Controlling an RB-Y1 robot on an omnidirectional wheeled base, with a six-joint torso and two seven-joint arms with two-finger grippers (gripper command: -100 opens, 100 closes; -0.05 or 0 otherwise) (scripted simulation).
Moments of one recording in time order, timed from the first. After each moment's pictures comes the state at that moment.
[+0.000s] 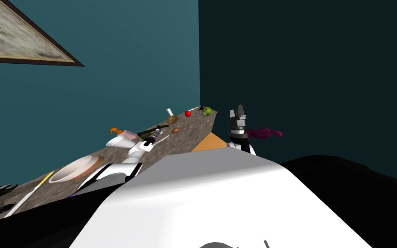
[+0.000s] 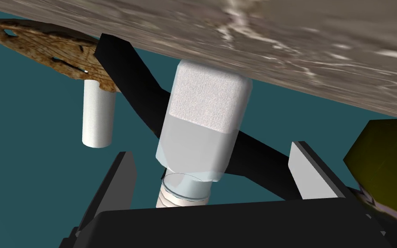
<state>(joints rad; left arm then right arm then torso) -0.29 0.78 -0.14 -0.64 -0.19 -0.31 -0.22 0.54 -0.05 -0.01 -2.36 0.06 -0.49 0.07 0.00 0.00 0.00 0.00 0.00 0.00</state>
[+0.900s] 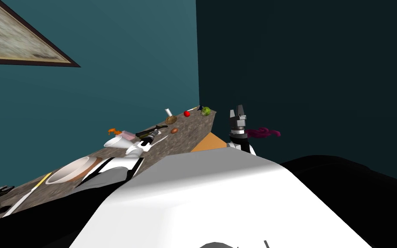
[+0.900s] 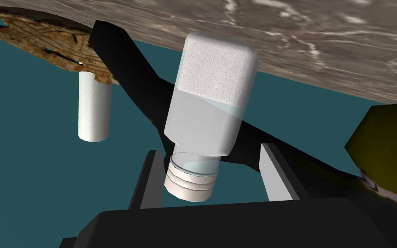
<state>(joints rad) -0.39 0.80 -0.18 -0.43 -0.14 -0.42 -0.26 0.54 -0.05 -0.01 -2.36 0.06 -0.49 0.07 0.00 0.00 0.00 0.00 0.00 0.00</state>
